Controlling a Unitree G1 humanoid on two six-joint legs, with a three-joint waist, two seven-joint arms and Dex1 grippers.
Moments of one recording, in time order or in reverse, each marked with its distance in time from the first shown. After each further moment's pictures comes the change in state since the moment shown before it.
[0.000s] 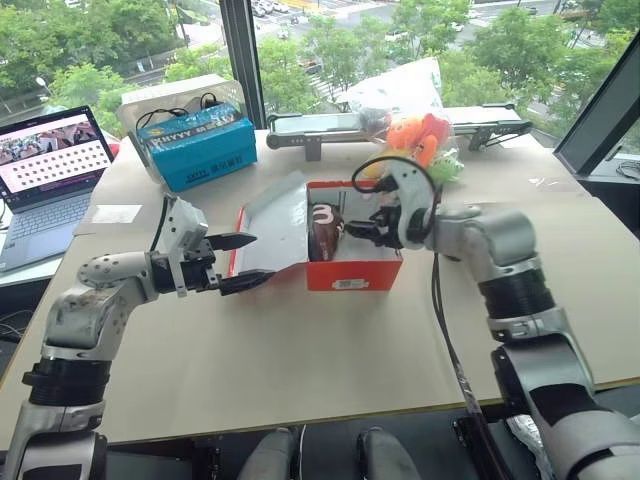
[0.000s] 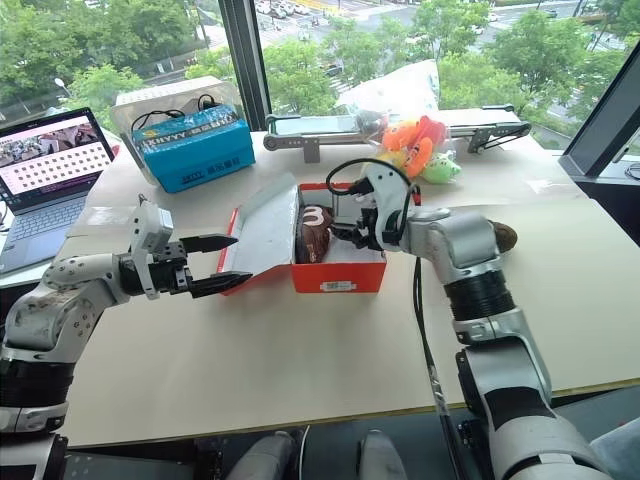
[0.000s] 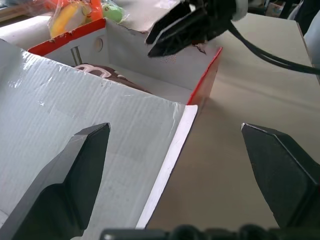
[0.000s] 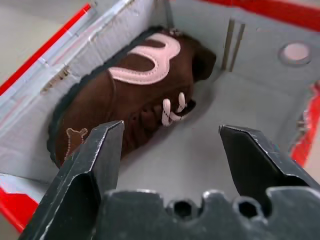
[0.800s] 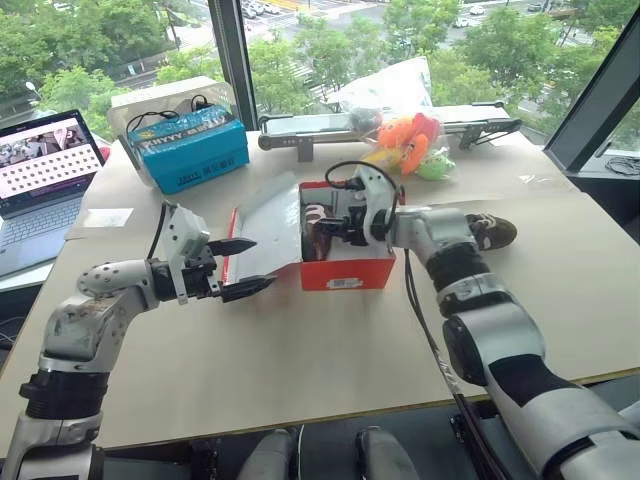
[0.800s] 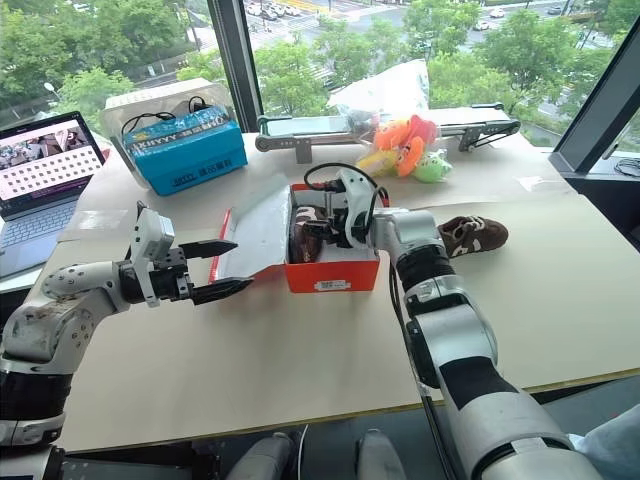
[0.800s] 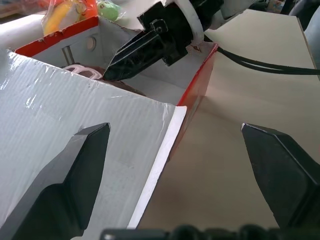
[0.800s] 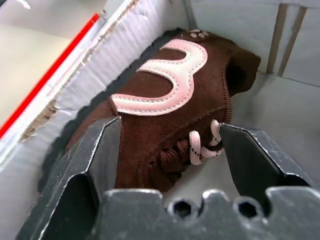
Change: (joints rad) left arm 0.050 0.000 0.011 -0.070 -0.005 0.019 0.046; right arm -0.263 0.220 -0.087 0.725 -0.193 -0.403 0.164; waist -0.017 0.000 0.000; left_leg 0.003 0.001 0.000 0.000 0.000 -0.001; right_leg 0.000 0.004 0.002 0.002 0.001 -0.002
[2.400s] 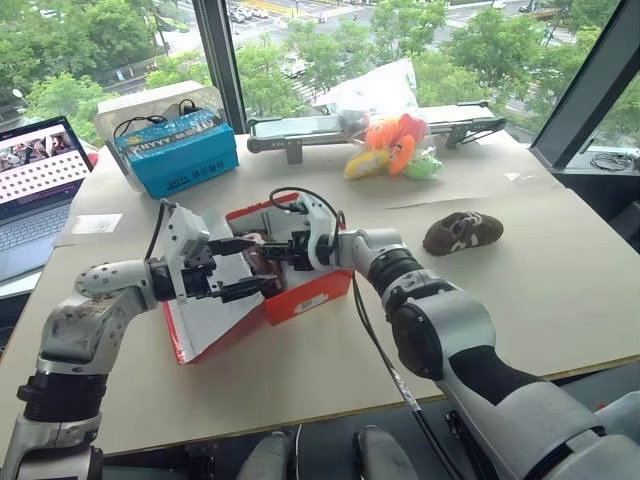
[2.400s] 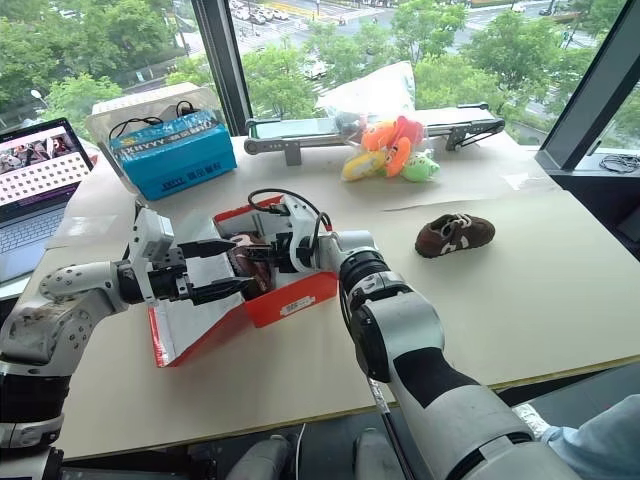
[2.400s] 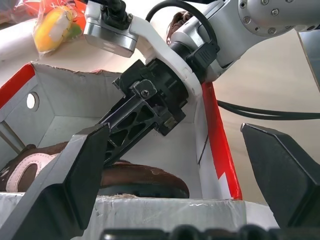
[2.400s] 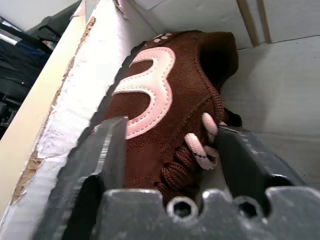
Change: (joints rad) left arm 0.008 0.002 0.007 -0.018 0.003 0.002 0.006; right arm -0.094 0.249 -0.229 0.247 -0.075 -0.009 0.038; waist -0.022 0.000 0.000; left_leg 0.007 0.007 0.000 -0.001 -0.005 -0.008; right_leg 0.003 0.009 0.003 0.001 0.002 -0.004
